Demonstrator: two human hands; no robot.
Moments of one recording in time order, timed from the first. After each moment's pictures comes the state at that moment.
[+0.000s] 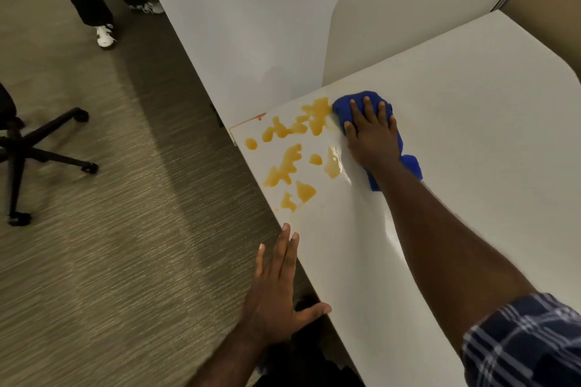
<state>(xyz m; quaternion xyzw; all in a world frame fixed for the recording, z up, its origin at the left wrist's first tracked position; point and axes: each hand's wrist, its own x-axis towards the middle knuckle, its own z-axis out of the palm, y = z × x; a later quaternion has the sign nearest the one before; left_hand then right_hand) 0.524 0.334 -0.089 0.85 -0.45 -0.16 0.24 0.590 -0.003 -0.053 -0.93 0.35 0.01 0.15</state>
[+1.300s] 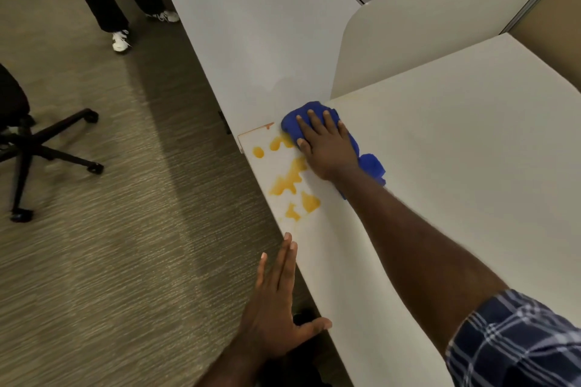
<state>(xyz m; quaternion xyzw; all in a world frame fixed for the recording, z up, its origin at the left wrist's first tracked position) 0.522 0.334 -0.083 0.85 -0.44 -0.16 0.26 0.647 0.055 -0.050 -0.97 0.18 0.04 0.14</state>
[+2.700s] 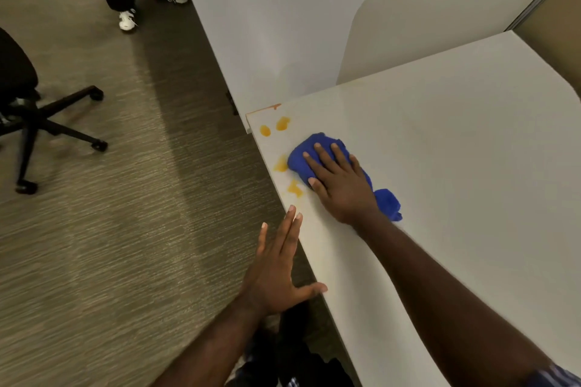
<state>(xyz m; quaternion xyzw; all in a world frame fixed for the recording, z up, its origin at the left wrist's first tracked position) 0.523 0.331 -0.070 0.85 -0.43 -0.18 0.25 0.535 0.102 -0.059 -0.98 0.12 0.04 0.13</state>
